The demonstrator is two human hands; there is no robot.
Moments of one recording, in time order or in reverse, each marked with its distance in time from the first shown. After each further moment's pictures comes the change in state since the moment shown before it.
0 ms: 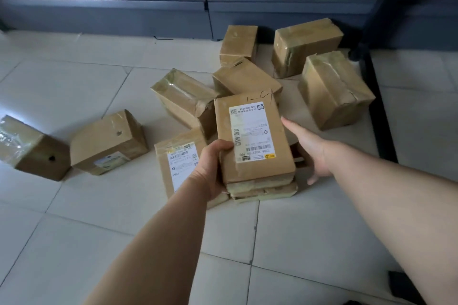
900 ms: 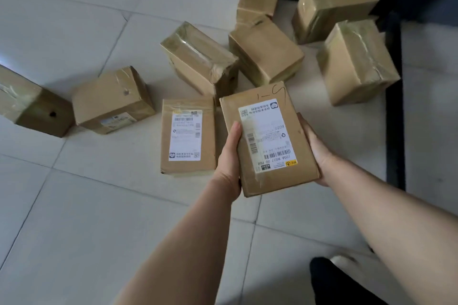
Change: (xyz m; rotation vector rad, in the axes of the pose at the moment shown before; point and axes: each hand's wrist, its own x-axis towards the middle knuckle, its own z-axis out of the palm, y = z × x) left_hand -0.026 -0.038 -0.007 -0.231 -0.048 -0.022; right_hand -0.006 0.037 0.044 0.263 -0.154 -0.062
